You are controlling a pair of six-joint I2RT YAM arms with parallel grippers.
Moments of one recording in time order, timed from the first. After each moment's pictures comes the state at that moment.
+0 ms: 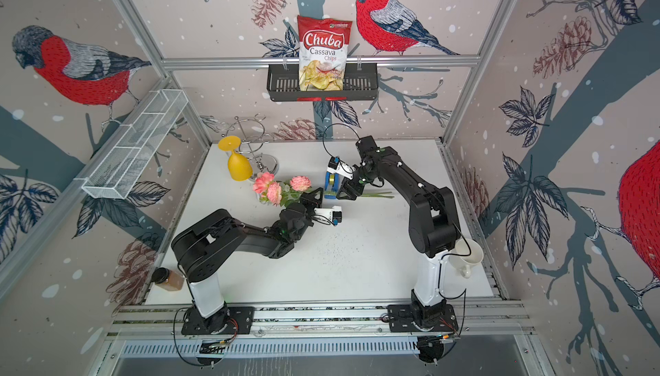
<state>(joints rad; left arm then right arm) -0.82 1.84 0.70 1.04 -0.37 1.53 0.42 1.94 1.62 -0.92 -0.58 -0.81</state>
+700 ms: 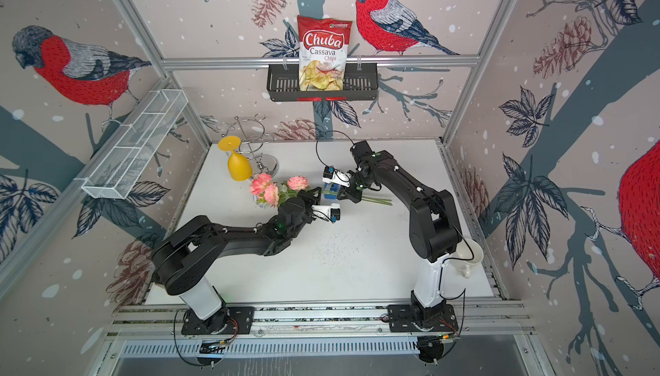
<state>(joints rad) -0.82 1.66 0.71 0.75 -0.33 1.40 0.47 1.87 1.54 -0.90 -0.52 -0.92</state>
